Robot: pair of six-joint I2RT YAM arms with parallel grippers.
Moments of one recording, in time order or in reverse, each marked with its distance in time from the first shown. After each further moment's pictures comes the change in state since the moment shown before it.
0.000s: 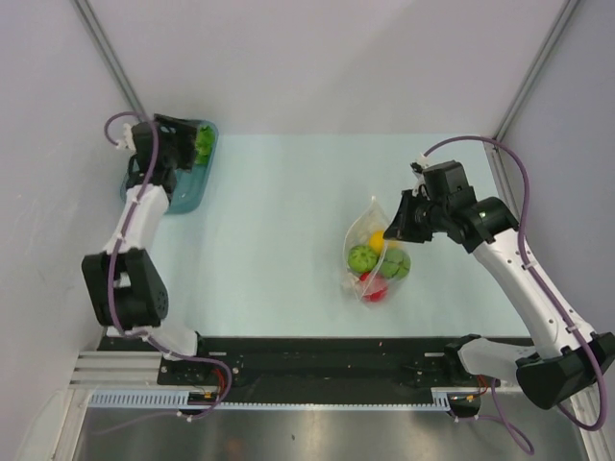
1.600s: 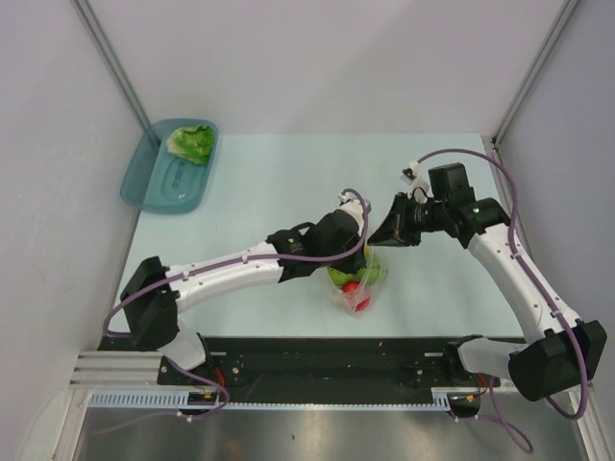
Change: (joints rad) left arm -1.218 -0.100 -0.114 -0.321 -0.202 0.649; right arm -0.109 0.047 -0.101 0.143 -0.479 0.056
